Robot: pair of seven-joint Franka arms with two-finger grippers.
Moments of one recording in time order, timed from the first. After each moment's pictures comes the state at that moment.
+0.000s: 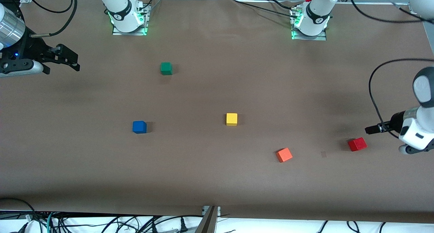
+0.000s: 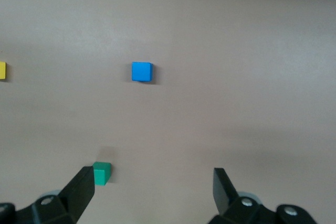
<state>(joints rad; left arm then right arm) 0.20 0.56 -0.04 -1.44 0.04 1.87 -0.13 0.23 0.00 -0.13 -1.60 0.03 1.61 -0.01</state>
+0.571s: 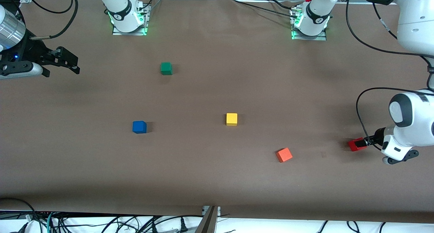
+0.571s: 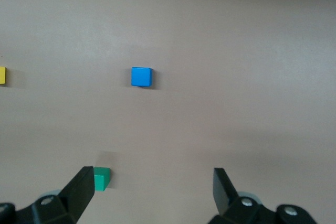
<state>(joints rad) 0.23 0.75 -0.04 -1.47 0.04 2.13 -0.15 0.23 0.00 -0.13 -1.60 0.03 1.63 -0.01</state>
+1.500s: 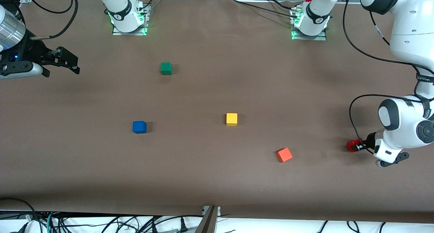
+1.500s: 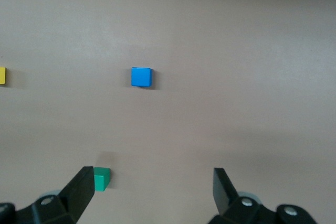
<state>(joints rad) 0.23 0.80 -0.05 -1.46 0.04 2.22 -0.19 0.23 0.00 -0.13 -1.60 0.03 1.63 -0.01</state>
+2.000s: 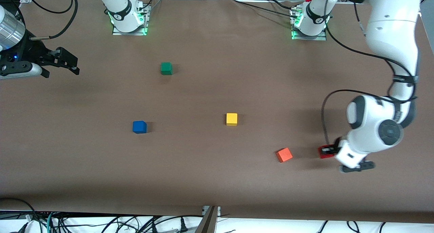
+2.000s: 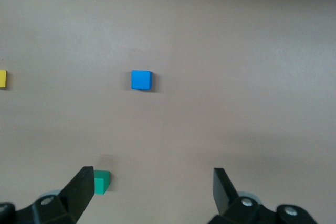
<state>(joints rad) -0.04 0.73 -0.11 -1.37 0.04 2.12 -0.31 0.23 0.01 -0.13 -1.60 0.03 1.65 -0.01</state>
